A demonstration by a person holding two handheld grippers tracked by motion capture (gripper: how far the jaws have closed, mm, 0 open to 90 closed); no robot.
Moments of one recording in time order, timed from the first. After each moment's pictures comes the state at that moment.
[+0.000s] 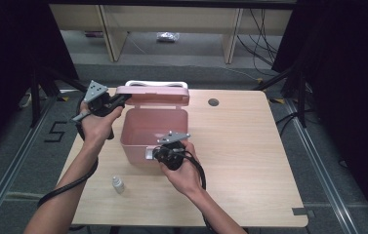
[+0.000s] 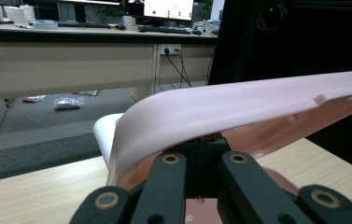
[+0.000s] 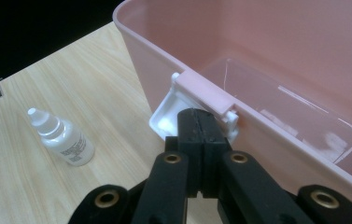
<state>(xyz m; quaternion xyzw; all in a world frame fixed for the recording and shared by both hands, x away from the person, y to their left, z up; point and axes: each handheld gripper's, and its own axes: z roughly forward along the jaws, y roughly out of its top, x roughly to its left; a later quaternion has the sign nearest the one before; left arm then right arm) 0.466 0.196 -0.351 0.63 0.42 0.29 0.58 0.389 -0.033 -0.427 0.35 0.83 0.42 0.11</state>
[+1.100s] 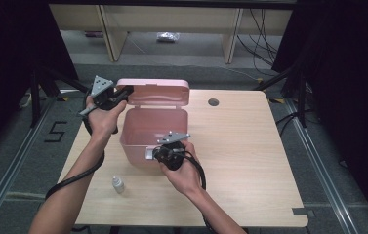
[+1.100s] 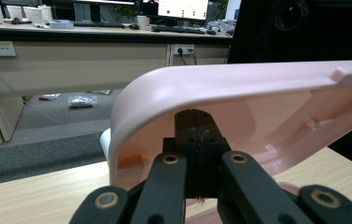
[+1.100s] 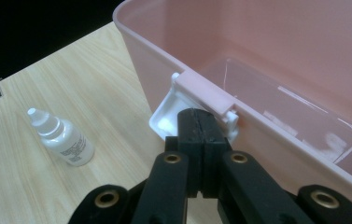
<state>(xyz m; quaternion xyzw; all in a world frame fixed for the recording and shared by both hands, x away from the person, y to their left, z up) 0.486 0.187 -0.351 0.62 0.44 0.31 0.57 0.389 -0.033 -0.427 0.35 0.83 0.42 0.11</state>
